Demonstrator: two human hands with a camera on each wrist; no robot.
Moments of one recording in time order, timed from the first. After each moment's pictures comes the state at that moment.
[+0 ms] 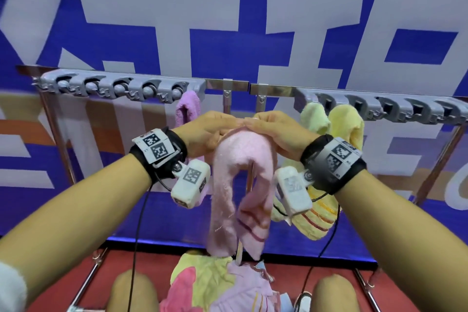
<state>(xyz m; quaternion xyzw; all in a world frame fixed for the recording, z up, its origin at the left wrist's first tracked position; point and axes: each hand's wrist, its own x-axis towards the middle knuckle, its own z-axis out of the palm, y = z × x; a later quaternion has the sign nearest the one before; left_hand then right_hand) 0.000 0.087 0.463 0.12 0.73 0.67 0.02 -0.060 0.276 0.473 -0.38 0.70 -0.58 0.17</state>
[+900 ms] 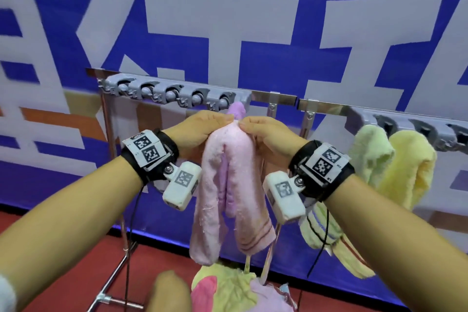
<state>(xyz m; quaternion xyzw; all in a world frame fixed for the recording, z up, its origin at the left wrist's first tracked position) 0.048 0.003 0.474 0.04 0.70 0.70 -0.08 -0.037 0.169 0.482 -0.36 0.65 -0.62 0.26</state>
